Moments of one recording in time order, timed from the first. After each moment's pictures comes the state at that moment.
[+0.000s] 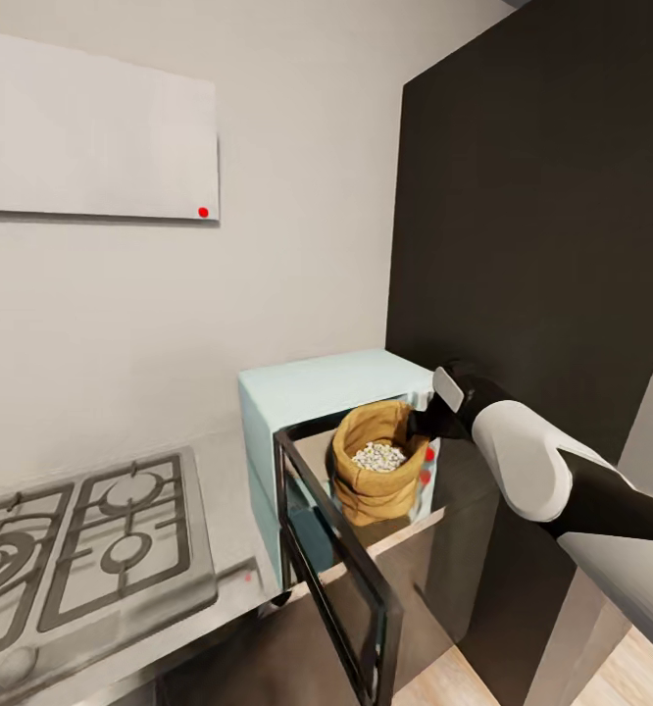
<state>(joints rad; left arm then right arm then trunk) 0.00 -0.07 0.08 -0.08 0.06 -0.05 -0.03 -1.38 0.06 -0.39 -0.18 0.14 1.04 -0.20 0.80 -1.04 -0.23</state>
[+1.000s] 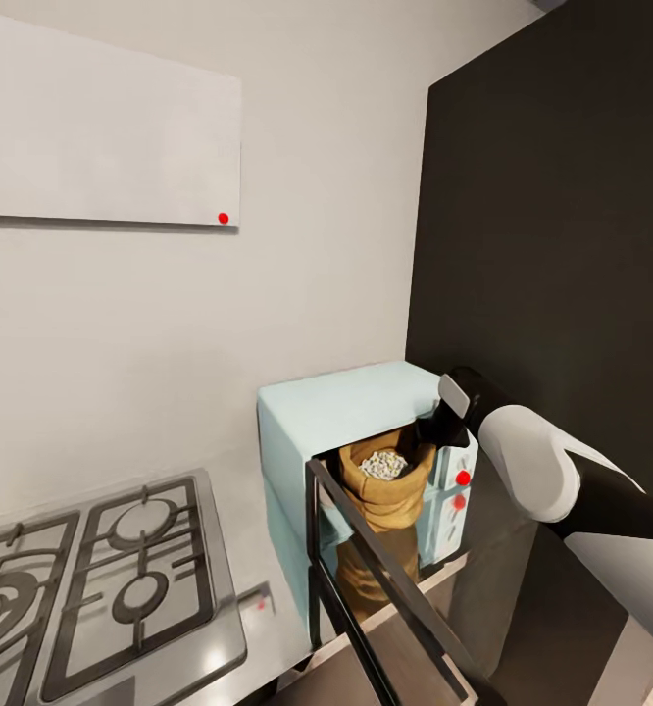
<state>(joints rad) 0.00 -0.07 0.08 -0.08 0.06 -0.05 -0.03 -1.37 0.03 -0.41 -0.14 0.16 1.04 -0.19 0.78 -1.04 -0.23</state>
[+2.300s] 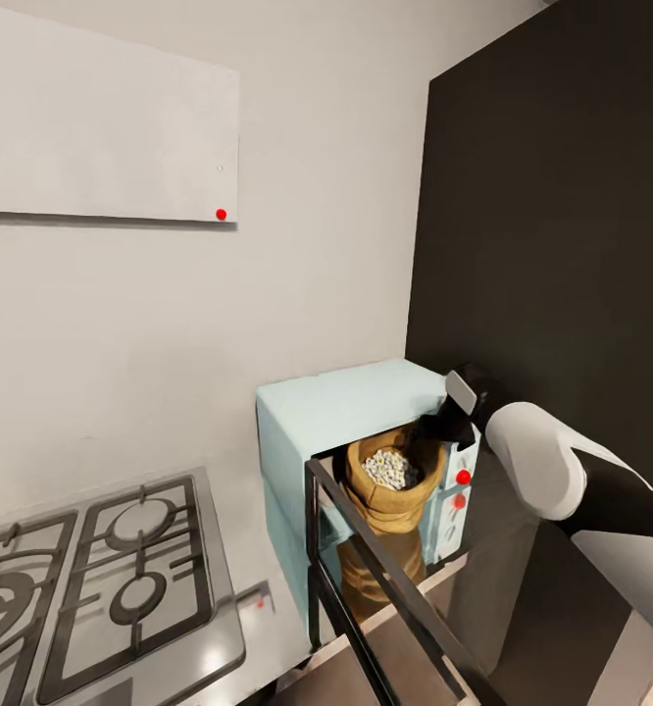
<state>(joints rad) 0.00 -0.07 0.08 -0.08 0.06 -0.05 -0.03 -1.38 0.01 -0.38 -0.15 0.15 1.04 -0.16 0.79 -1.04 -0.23</state>
